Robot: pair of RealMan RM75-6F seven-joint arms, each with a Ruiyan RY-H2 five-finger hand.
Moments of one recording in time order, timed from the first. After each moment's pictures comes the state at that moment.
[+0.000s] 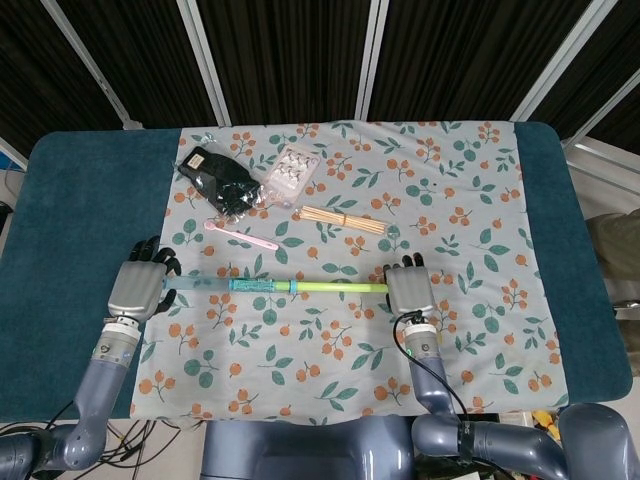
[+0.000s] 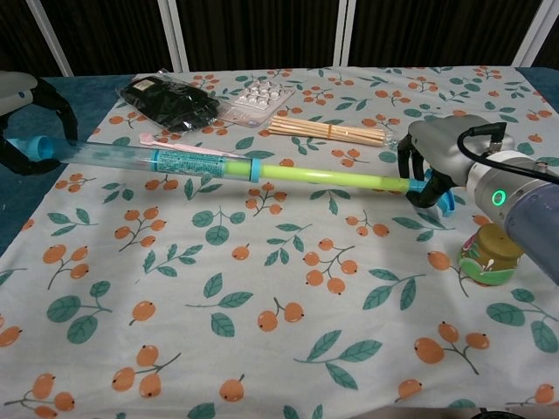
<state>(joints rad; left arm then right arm) -0.56 -1.38 -0.13 -1.74 0.98 1.21 0.60 0.70 -1.79 0.24 -1.48 -0.83 1.29 -0.89</state>
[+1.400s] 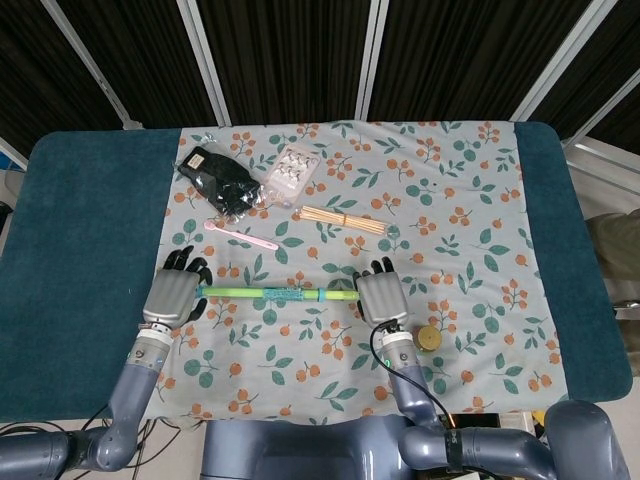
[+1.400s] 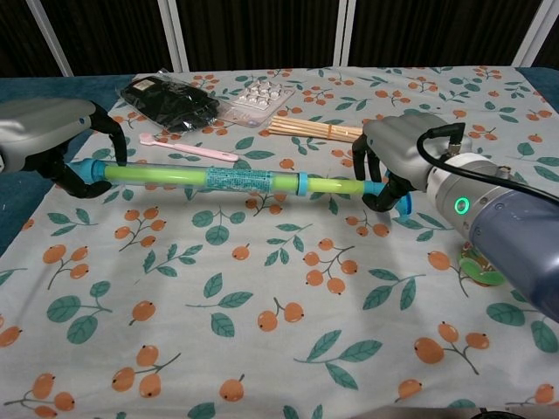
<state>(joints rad) -0.61 -1.52 -0.13 -1.73 0.94 1.23 0.69 0.72 -1.84 0.23 -1.54 -0.89 1.30 -0.90</state>
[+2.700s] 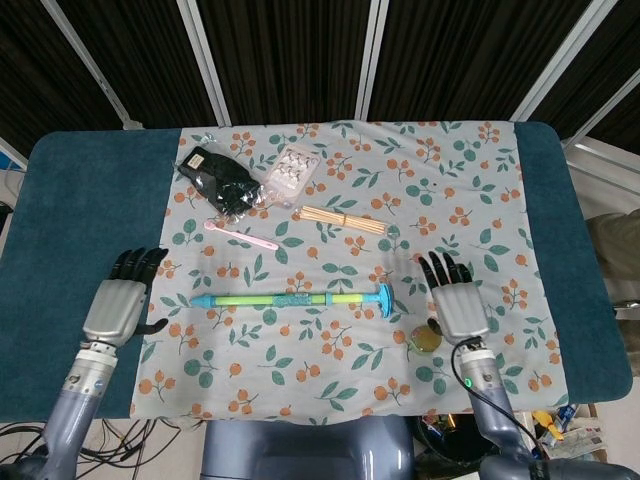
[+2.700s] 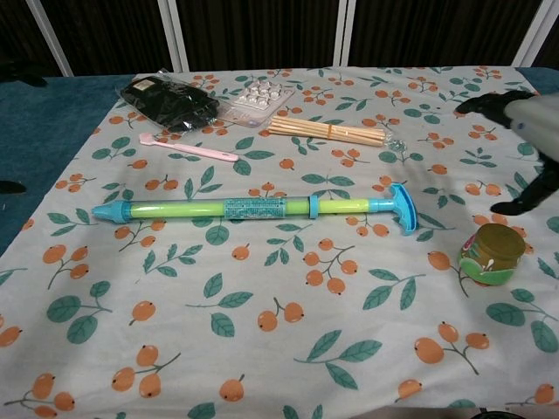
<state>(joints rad) -0.43 -1.28 -0.01 -1.79 1.26 1.36 0.35 0.50 -1.45 0.04 -1.72 -1.13 1.41 -0.64</state>
